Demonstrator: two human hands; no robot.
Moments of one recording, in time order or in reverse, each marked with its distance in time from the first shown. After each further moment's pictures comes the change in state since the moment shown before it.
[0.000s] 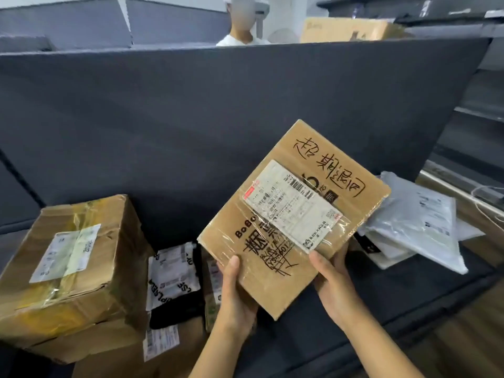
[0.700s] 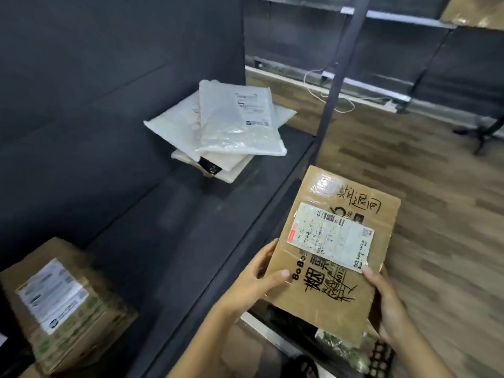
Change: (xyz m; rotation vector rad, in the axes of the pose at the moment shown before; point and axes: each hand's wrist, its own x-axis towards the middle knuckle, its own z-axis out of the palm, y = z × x) left_hand -0.038 -0.211 0.087 0.765 -0.864 -0.663; right_hand -0.271 0.045 -0.229 0.122 0.969 0.179
